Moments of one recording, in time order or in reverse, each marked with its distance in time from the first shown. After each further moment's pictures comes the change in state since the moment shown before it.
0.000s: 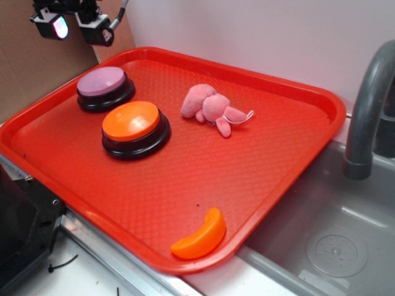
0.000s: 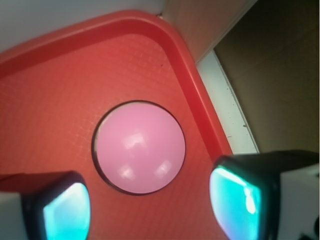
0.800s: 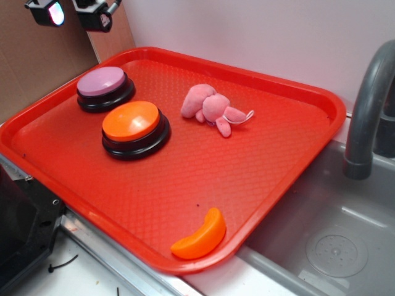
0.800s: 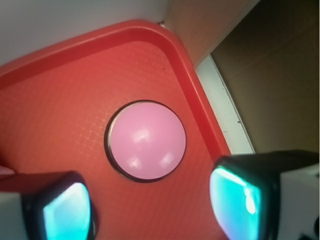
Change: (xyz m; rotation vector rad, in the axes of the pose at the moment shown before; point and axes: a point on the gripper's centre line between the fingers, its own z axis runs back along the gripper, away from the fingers) arm -0.003 -0.008 0.022 0.001 0.001 -0.003
